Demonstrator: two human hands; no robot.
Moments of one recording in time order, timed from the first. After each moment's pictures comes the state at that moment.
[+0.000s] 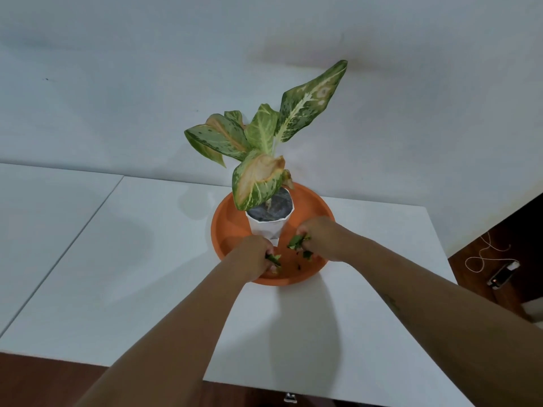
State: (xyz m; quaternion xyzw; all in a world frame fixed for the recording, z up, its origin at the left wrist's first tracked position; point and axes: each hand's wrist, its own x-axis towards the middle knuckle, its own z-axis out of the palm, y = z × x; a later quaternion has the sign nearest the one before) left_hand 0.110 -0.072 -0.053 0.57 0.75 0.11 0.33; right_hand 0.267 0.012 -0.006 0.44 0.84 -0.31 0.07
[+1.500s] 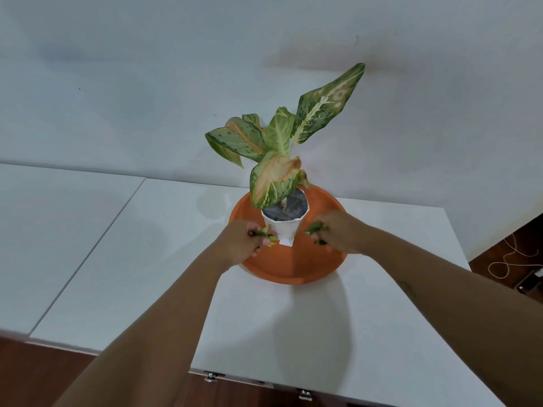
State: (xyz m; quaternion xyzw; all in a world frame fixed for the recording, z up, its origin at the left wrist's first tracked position) left_hand 0.061 -0.085 -0.037 0.45 0.74 0.31 0.39; right_hand 0.268 0.023 -0.006 0.43 0.82 -0.36 0.01
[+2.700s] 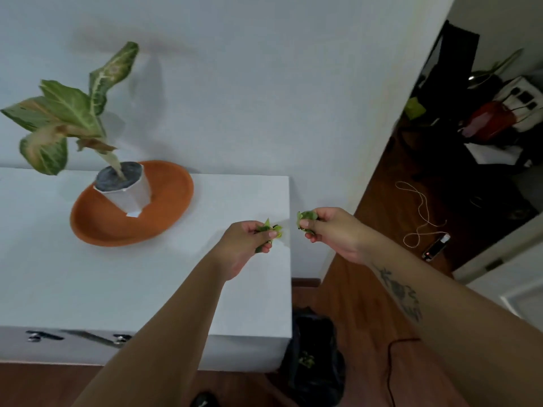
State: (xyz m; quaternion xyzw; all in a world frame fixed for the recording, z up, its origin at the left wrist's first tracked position) left_hand 0.424 -0.041 -0.044 0.33 0.61 0.47 0.56; right_hand 0.619 0.041 -0.018 0.44 0.56 -0.67 -0.22
